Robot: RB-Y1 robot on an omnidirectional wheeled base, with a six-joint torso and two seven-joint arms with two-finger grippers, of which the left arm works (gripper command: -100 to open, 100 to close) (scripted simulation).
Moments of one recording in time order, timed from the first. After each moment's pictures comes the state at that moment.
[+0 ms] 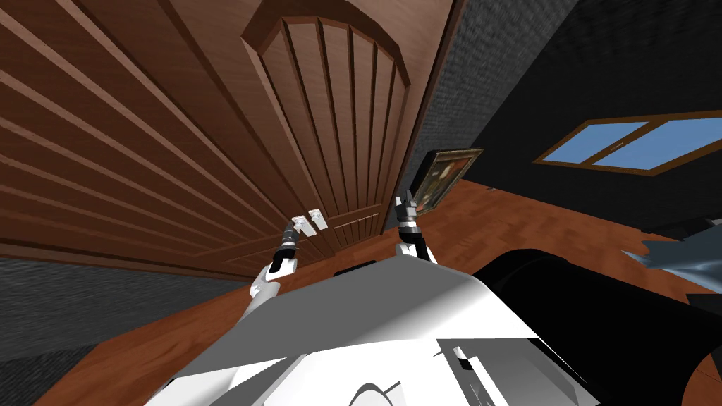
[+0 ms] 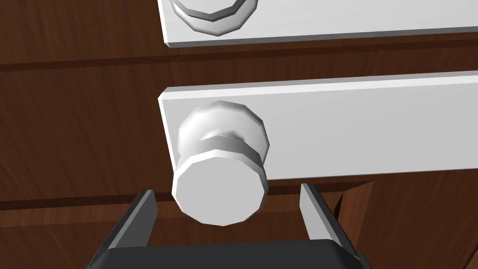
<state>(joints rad) -0.07 0.34 0.06 -1.07 0.05 -0.39 0.27</state>
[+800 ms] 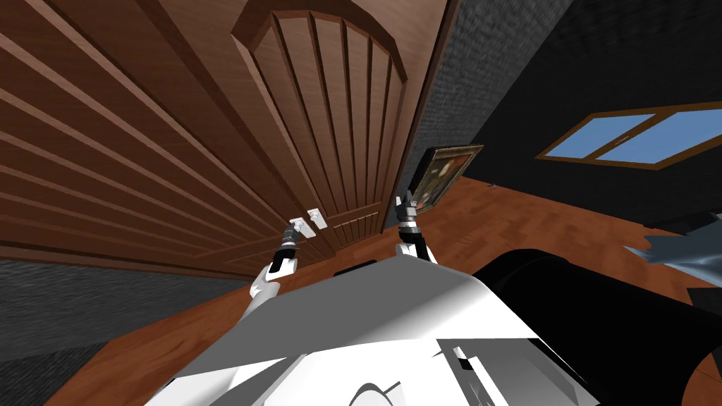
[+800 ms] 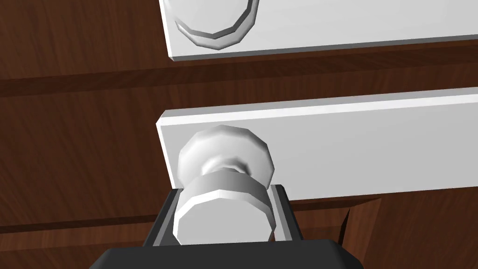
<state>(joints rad) -0.07 0.34 0.06 -1.08 0.05 -0.39 0.27</state>
